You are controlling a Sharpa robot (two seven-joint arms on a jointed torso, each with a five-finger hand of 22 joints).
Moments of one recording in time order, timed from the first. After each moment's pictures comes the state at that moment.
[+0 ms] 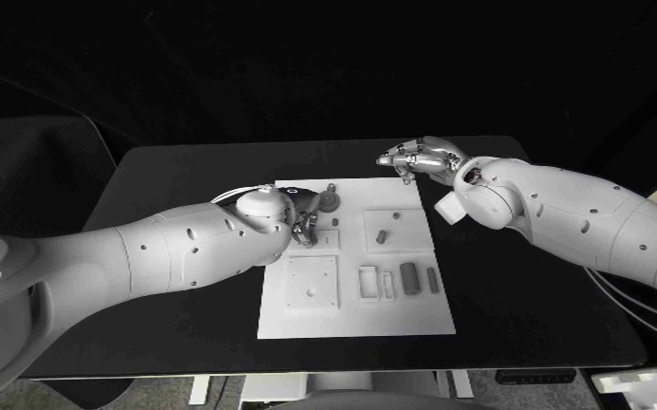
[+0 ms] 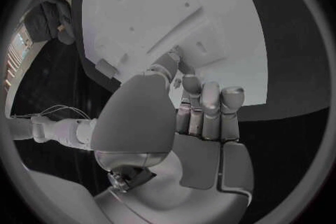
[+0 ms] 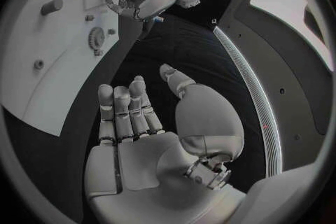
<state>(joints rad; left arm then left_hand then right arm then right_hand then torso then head) 1.22 -0.46 -0.24 1.19 -1.51 -0.07 -0.38 1.40 -0.12 0.25 0.01 0.18 1.07 0.11 0.36 0.43 1.12 0.03 1.14 0.69 1.17 -0.05 1.29 1.29 0.12 0.94 -0.07 1.66 0.55 1.17 -0.67 -0.01 1.10 -0.50 -0.02 0.19 1.04 -0.08 0.41 -0.10 0.19 0.80 0.17 0.31 0.52 0.85 0.10 1.29 0.75 0.83 0.03 1.44 1.11 0.11 0.47 0.02 1.66 0.54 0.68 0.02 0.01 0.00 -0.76</state>
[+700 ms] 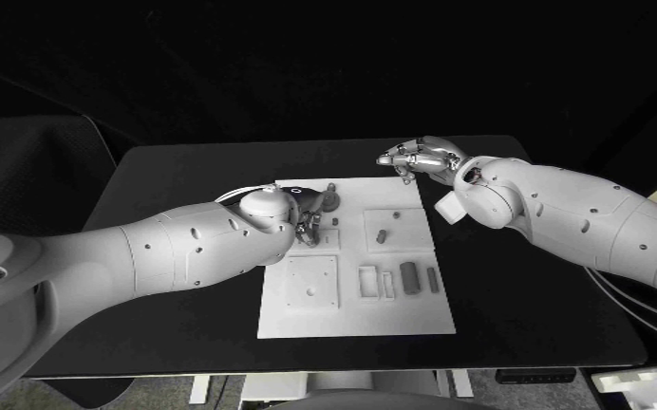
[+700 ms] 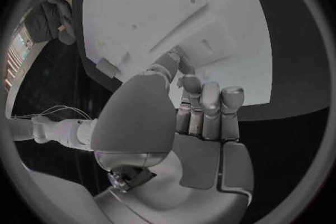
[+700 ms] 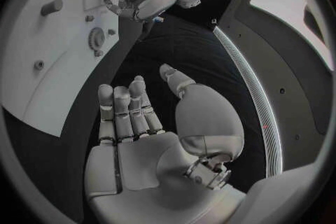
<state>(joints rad) 1.22 -0.44 -0.24 1.19 -1.52 -0.08 -0.38 1.39 -0.12 0.25 0.00 0.18 1.07 0.11 0.36 0.43 1.12 0.03 1.14 0.69 1.17 -0.05 1.29 1.29 0.12 0.94 -0.07 1.66 0.55 1.17 -0.67 -0.01 1.10 -0.50 -0.02 0.19 1.04 -0.08 0.41 -0.10 0.19 0.80 0.17 0.31 0.52 0.85 0.10 1.29 0.75 0.83 0.03 1.44 1.11 0.11 0.47 0.02 1.66 0.54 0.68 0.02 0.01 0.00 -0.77</state>
